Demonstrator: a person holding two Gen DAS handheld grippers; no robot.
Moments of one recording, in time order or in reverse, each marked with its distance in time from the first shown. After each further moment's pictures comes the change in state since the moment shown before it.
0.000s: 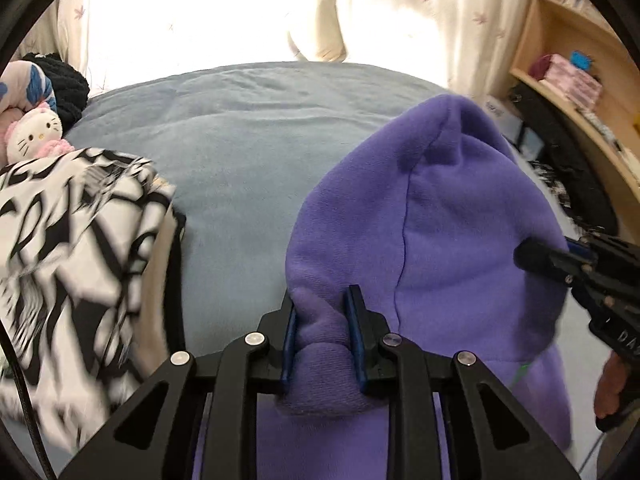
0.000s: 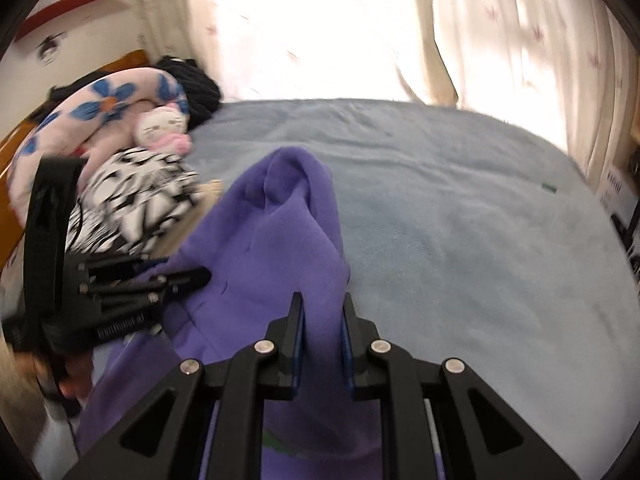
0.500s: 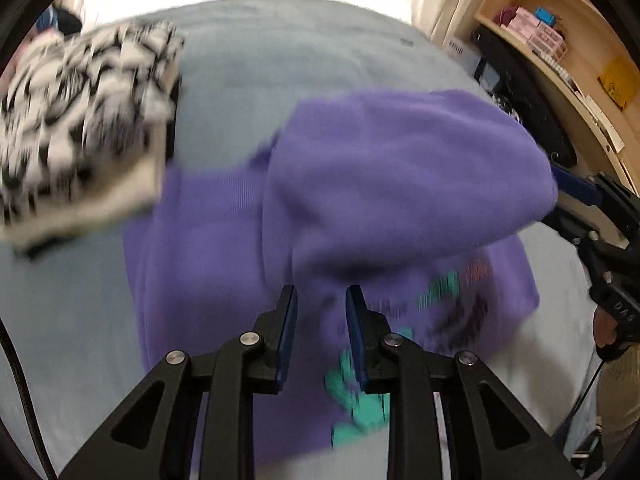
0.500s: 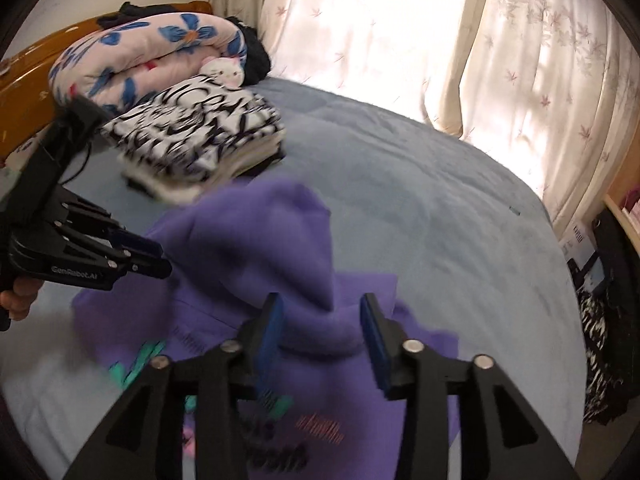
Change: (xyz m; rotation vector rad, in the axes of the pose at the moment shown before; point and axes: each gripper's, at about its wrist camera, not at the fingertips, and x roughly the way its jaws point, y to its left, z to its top) left arm -0.088 -0.011 -0.172 -0.021 0.242 -0.117; right arm -0.119 0.083 -0.127 -0.200 0.047 -0.074
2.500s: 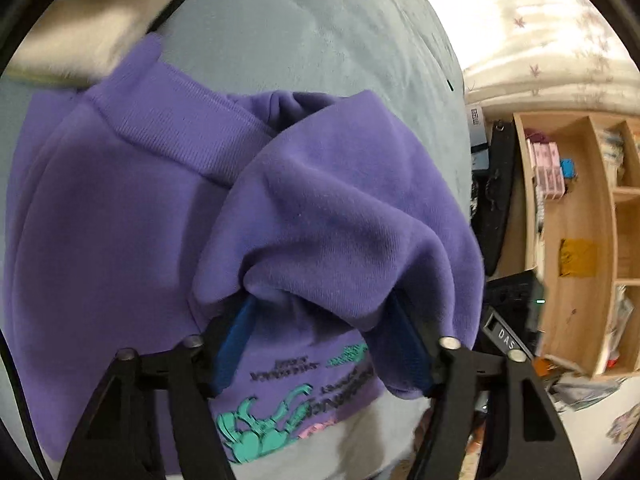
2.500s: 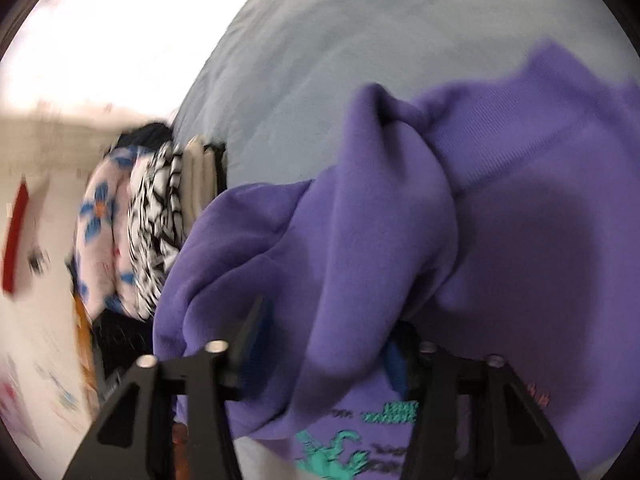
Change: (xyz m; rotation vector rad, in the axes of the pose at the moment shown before) left arm 0.099 0.057 0.046 -0.545 0.147 -0.410; right arm 0.143 -0.074 -0.030 0.982 0.272 0.443
